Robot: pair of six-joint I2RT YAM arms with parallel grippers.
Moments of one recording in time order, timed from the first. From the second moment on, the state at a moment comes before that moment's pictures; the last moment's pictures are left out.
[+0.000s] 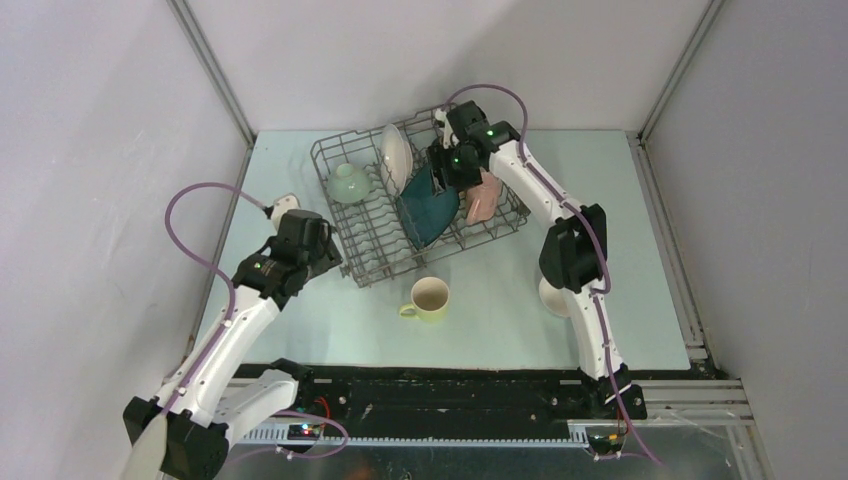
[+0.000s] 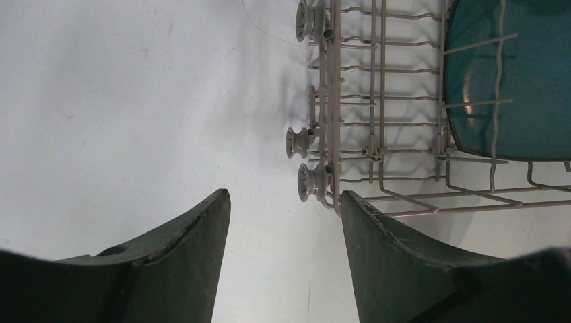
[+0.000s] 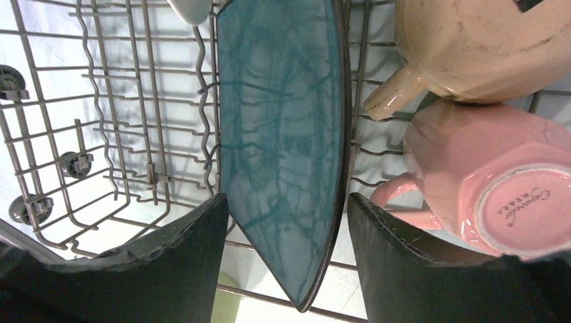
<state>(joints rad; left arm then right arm) -0.34 0.94 0.88 -0.76 -0.38 -0.65 0.52 2.29 2.29 -0.97 -0.19 0.24</state>
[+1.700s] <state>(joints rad) -0.82 1.27 0.89 -0.53 -0.08 -0.45 0.72 1.10 0.91 -0.51 0.05 0.38</state>
